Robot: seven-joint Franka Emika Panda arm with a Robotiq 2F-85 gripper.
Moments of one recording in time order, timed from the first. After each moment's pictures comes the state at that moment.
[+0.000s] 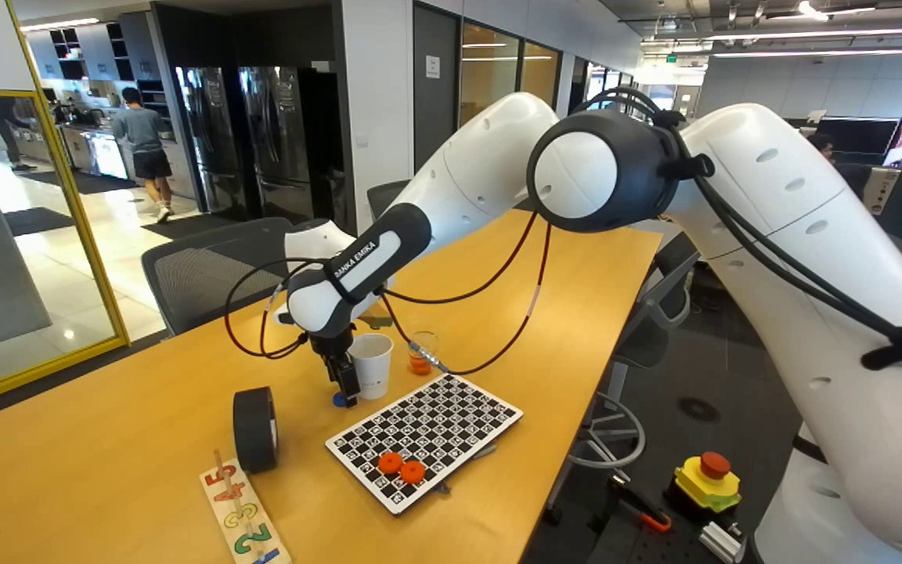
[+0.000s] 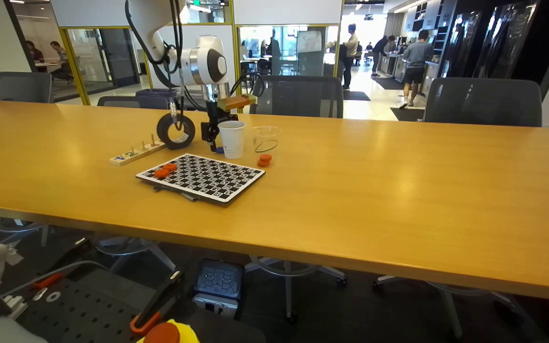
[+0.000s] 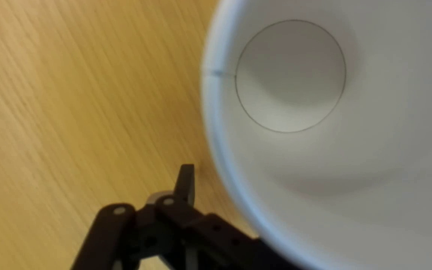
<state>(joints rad) 0.06 0.79 0.13 -1.51 -0.24 2.26 -1.01</state>
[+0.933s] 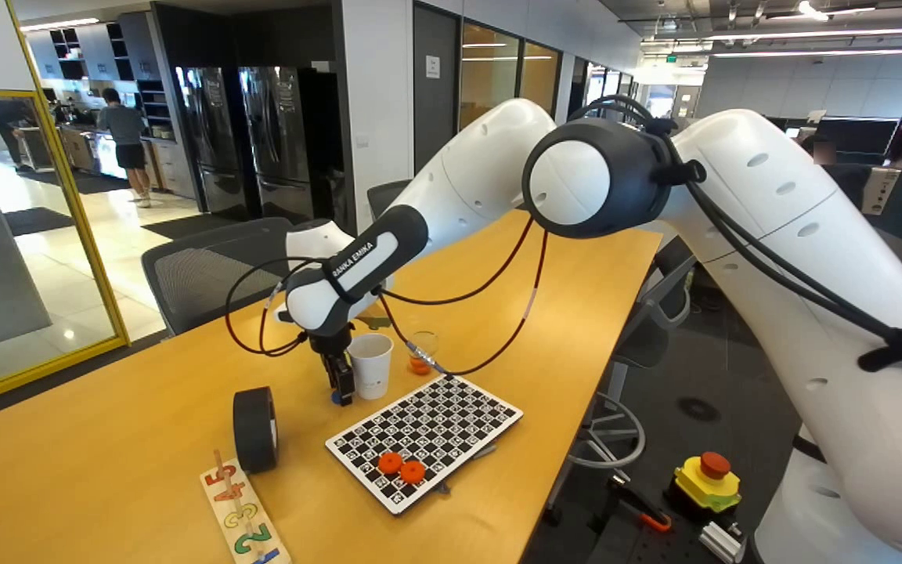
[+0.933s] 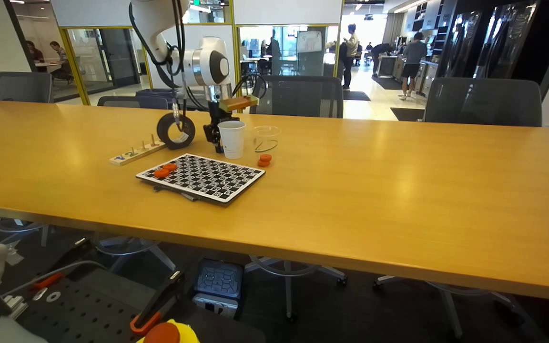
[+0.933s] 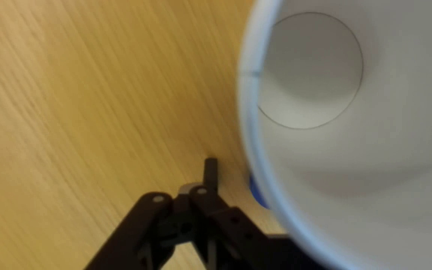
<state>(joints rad) 0.06 0.82 0.13 -1.47 -0.22 2.26 -1.01</state>
